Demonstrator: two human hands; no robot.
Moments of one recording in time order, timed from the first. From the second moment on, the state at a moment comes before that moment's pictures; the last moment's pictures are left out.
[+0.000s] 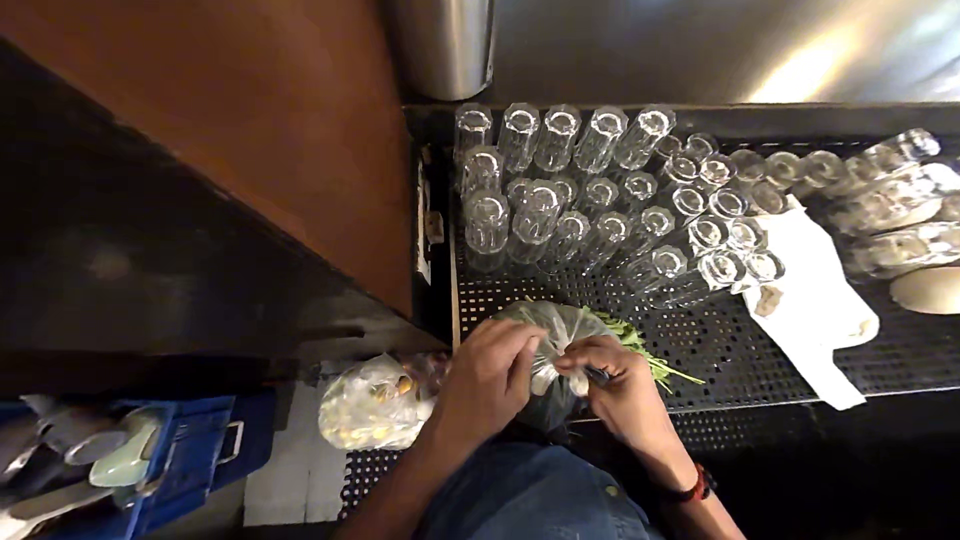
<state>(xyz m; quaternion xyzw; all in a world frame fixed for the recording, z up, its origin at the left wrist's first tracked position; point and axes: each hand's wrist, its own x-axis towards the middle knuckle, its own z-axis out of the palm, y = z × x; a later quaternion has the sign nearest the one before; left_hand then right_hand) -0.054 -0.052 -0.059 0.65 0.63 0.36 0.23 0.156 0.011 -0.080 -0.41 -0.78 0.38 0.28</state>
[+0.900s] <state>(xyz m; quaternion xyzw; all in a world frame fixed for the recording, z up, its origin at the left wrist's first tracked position) -0.064 0.004 -0.099 0.58 0.39 0.33 0.64 0.160 0.001 -0.125 -0.39 -0.82 0.07 0.40</state>
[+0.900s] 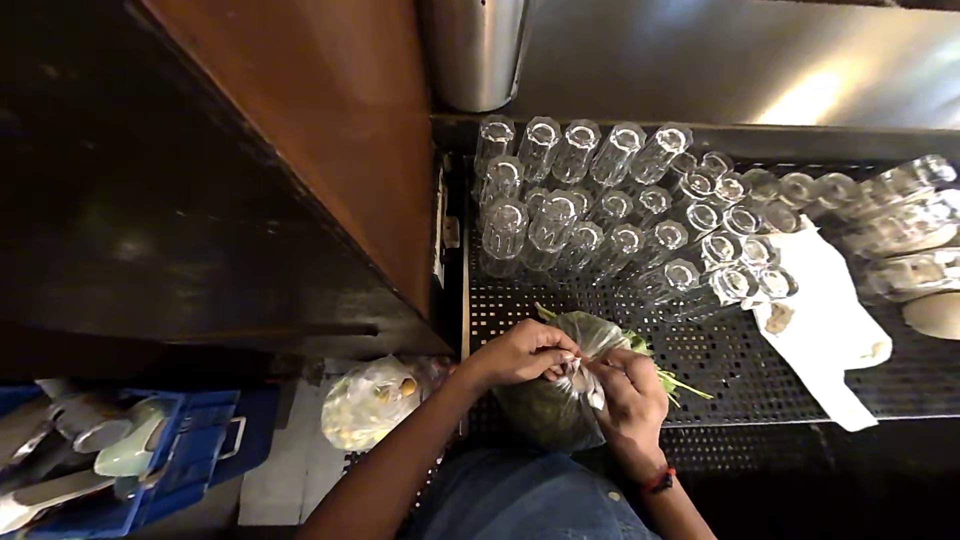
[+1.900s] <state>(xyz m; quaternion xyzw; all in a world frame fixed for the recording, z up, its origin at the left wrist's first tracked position) 0.007 -0.057 -0.072 0.60 0.42 0.53 0.43 0.184 -0.092 -0.111 -0.50 -0.31 0.66 0.47</state>
